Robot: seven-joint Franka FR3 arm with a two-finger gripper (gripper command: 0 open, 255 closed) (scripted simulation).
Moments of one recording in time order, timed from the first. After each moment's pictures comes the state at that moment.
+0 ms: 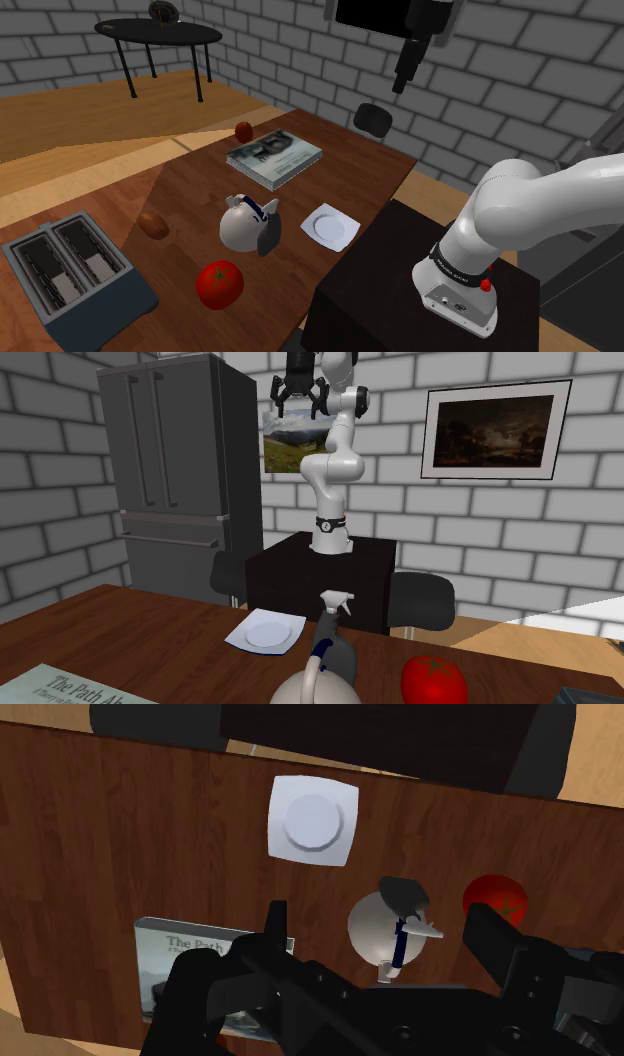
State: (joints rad) arm 0.02 -0.82 0.01 -2.28 -0.08 1.49 -0.15
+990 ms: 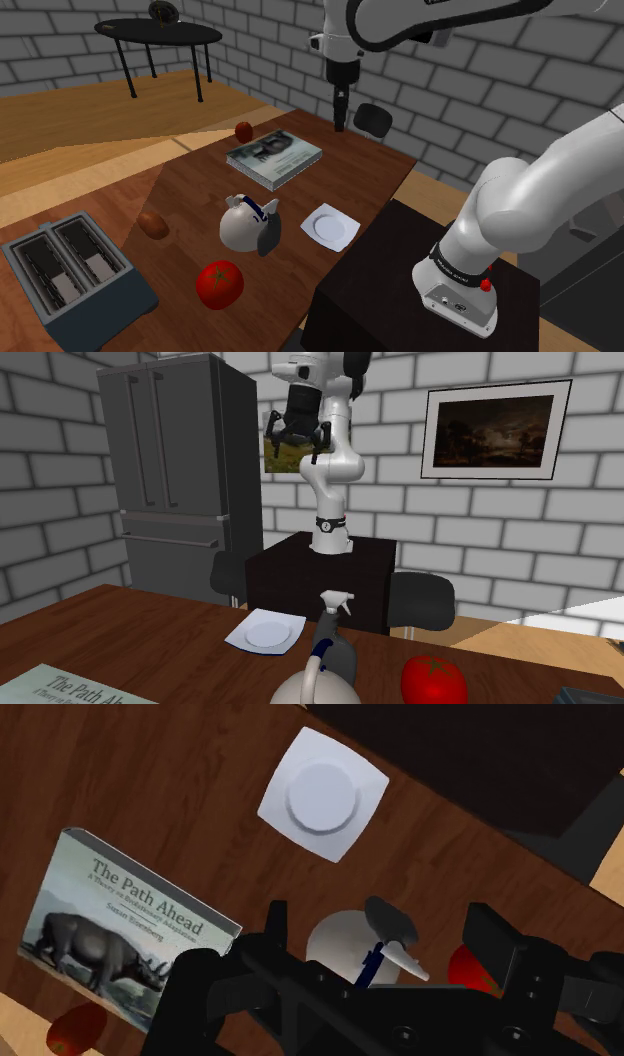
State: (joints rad) arm 0.13 -0.41 0.06 -2.29 -0.18 1.80 -0.34
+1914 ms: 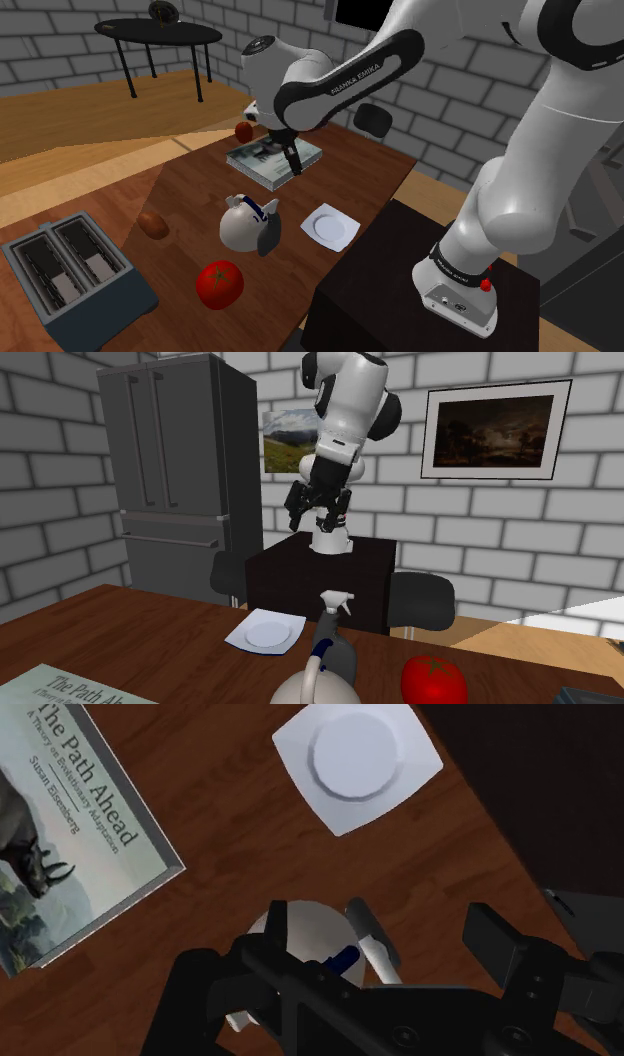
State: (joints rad) arm 0.20 0.07 0.15 -2.17 -0.36 2.03 -0.47
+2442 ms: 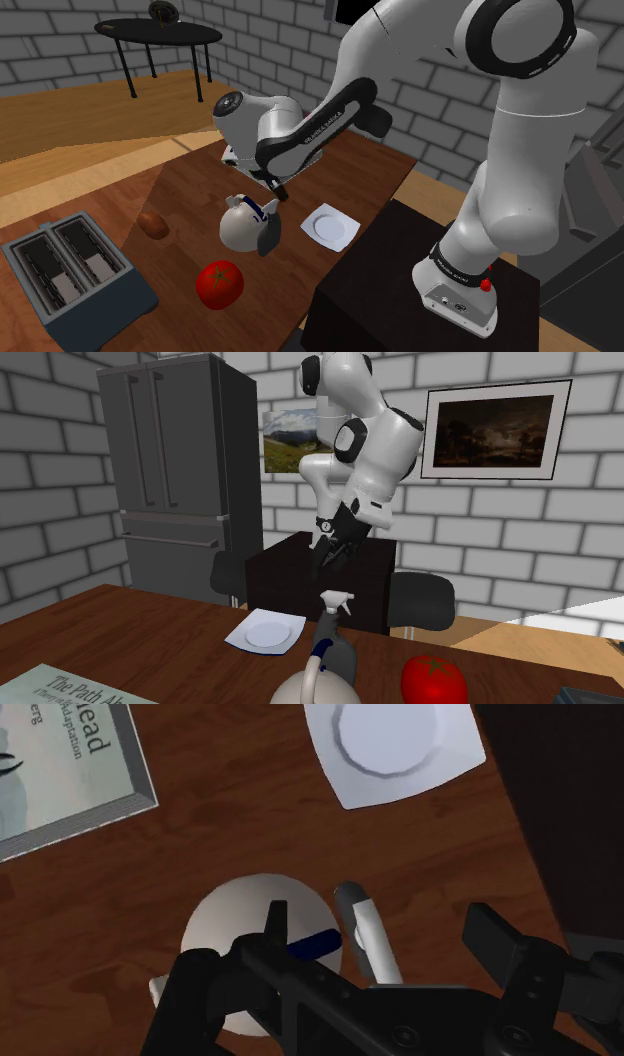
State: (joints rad) arm 0.27 0.33 0.18 -2.08 -0.52 2.11 -0.50
